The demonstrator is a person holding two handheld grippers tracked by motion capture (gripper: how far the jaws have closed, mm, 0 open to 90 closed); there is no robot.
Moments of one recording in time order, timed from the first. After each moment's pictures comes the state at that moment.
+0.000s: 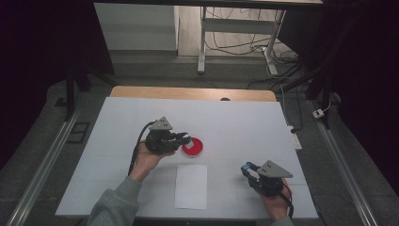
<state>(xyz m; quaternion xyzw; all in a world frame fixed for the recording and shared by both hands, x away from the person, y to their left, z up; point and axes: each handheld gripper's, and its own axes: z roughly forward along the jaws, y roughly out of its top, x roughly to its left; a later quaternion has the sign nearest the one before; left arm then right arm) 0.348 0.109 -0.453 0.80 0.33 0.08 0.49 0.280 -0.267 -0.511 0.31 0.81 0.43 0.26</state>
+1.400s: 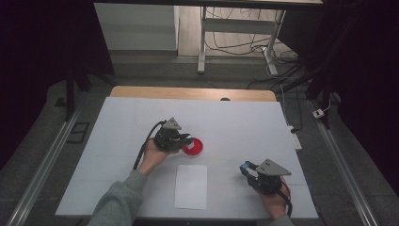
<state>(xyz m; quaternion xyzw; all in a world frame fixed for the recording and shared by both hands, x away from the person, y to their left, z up) 0.381 0.092 -0.490 0.83 0.33 0.09 0.43 0.286 -0.265 -0.514 0.32 0.81 0.43 0.25</state>
